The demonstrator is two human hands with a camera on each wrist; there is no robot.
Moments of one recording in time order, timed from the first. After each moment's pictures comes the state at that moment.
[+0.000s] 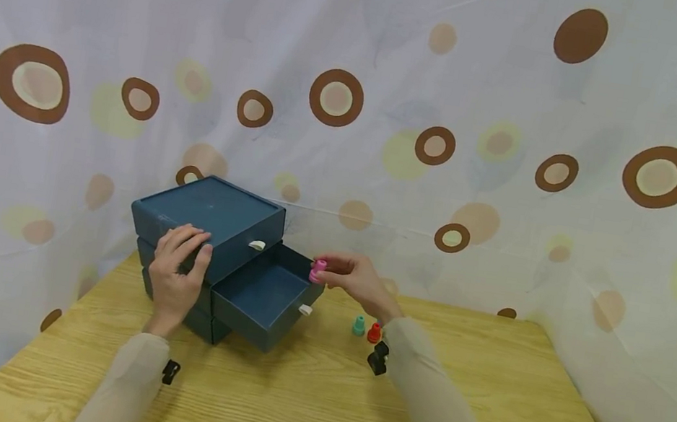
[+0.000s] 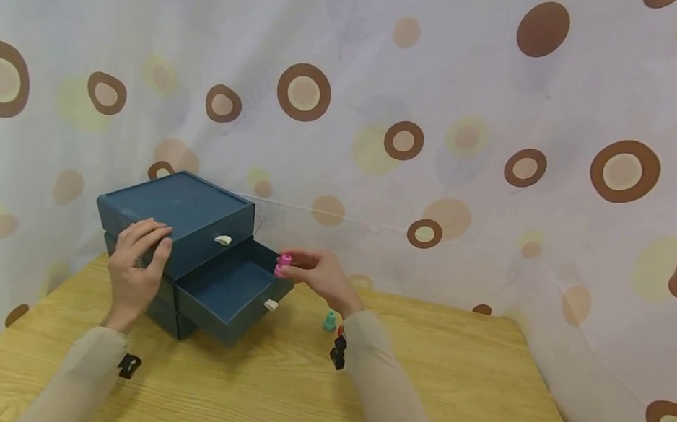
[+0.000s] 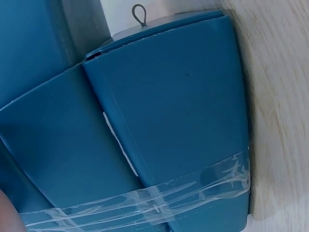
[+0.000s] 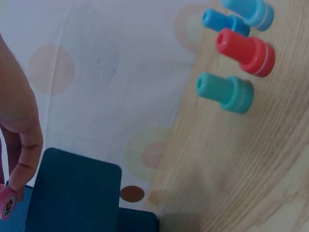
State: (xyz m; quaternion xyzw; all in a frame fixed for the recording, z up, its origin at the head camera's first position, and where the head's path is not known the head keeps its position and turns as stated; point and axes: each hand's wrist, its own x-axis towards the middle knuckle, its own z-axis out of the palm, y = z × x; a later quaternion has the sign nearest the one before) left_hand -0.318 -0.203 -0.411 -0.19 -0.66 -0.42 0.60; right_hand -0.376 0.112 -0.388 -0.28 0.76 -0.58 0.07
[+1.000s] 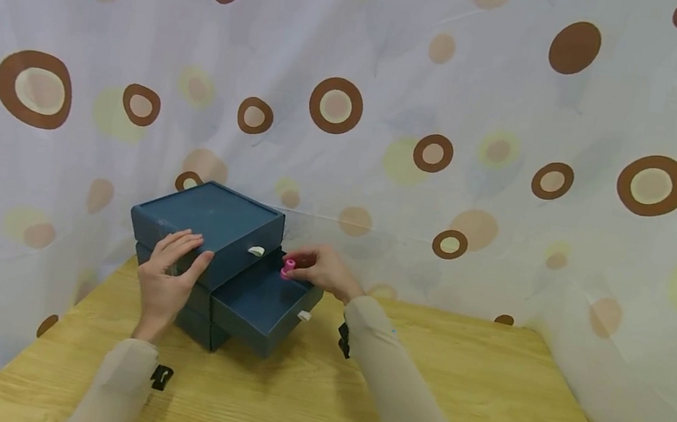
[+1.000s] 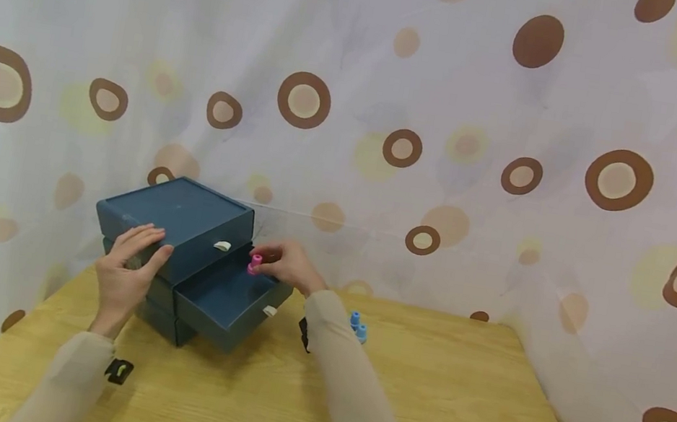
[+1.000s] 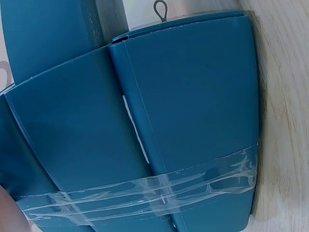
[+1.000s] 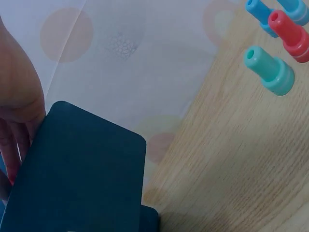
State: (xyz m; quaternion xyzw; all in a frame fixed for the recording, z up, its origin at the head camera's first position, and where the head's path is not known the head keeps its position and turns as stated) left_hand -0.288 -0.200 -0.387 -0.16 -0.69 -0.48 0.52; right_hand -0.397 0.053 -0.371 -0.30 0.84 -0.44 0.04
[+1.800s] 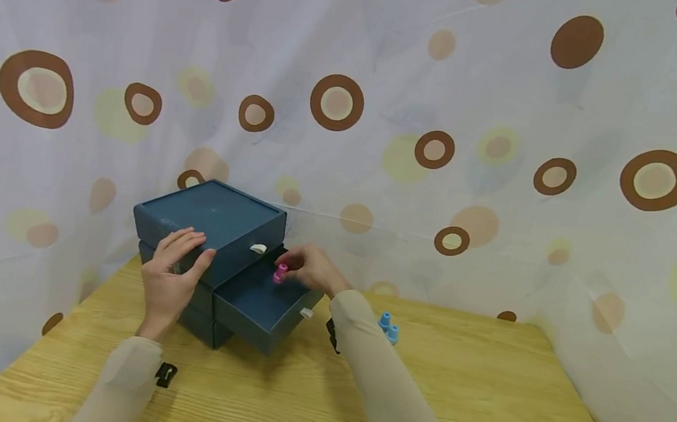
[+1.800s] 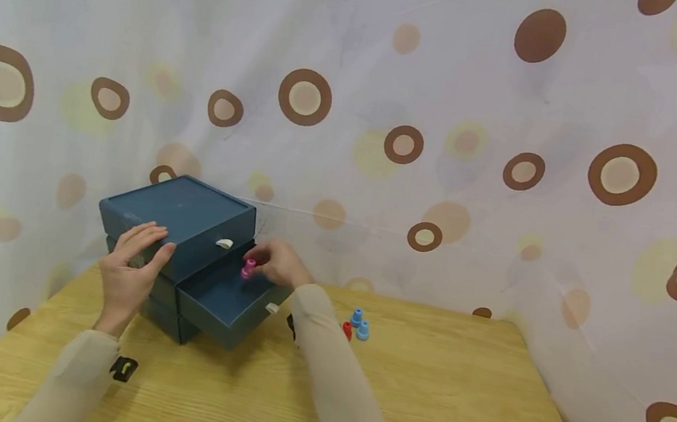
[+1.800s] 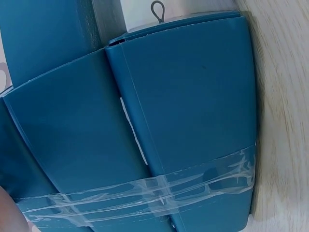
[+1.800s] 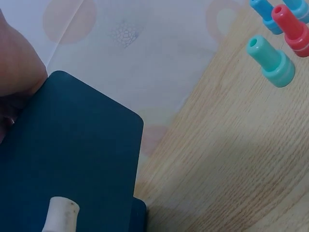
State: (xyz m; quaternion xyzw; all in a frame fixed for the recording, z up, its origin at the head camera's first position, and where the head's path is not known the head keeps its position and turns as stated) left_hand -0.286 -0.199 -0.387 -0.18 -0.68 -0.48 0.53; right_hand -0.400 0.029 -0.375 -0.31 0.88 -0.37 0.05
